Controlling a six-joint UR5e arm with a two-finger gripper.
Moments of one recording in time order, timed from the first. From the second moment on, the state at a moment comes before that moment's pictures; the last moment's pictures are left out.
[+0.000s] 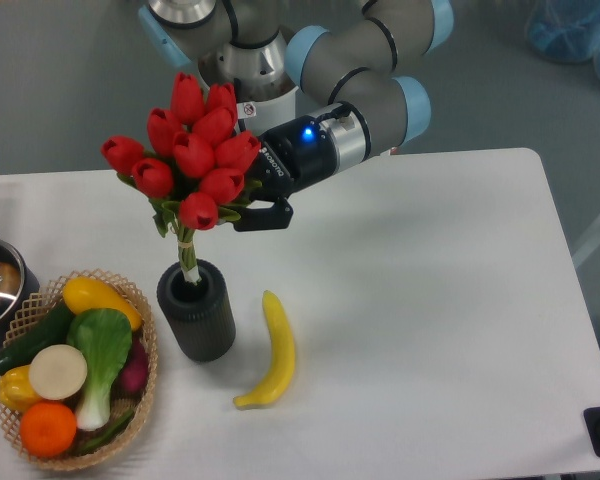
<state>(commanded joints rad) 2.61 -1.73 -1.93 -0.97 -0.19 1.42</state>
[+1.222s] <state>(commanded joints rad) 2.56 -1.77 -1.97 -0.97 -0.11 1.45</state>
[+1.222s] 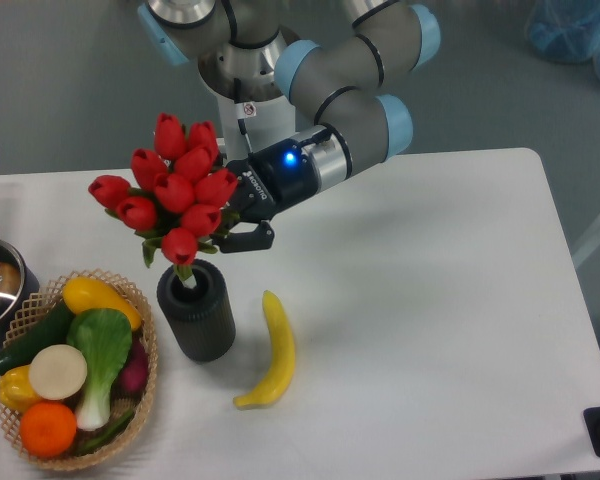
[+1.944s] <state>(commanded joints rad) 2.56 -1.82 -1.97 -0.97 -0.09 1.48</state>
